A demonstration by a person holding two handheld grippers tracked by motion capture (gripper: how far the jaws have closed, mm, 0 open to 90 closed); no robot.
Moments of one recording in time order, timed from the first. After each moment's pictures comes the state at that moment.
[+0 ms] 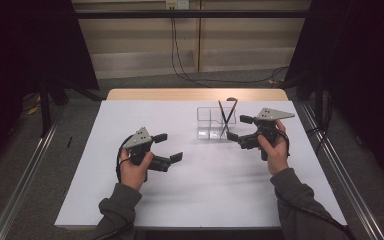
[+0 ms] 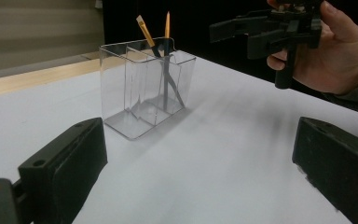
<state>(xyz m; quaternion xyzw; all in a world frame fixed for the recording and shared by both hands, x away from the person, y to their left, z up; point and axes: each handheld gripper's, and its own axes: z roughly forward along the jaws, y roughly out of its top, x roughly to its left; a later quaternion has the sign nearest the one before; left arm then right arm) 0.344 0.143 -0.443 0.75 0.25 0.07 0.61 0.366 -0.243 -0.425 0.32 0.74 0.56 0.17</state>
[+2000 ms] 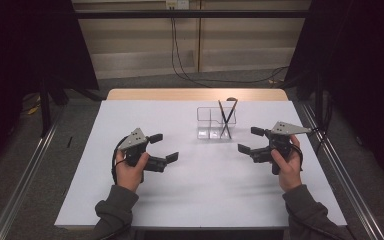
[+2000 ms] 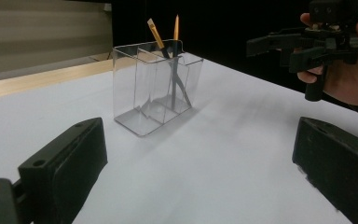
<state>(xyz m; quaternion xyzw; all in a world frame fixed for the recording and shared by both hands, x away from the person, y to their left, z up) 0.341 0.153 -0.441 0.75 0.26 0.09 0.61 0.324 -0.270 -0.436 0.34 0.73 0.57 0.17</state>
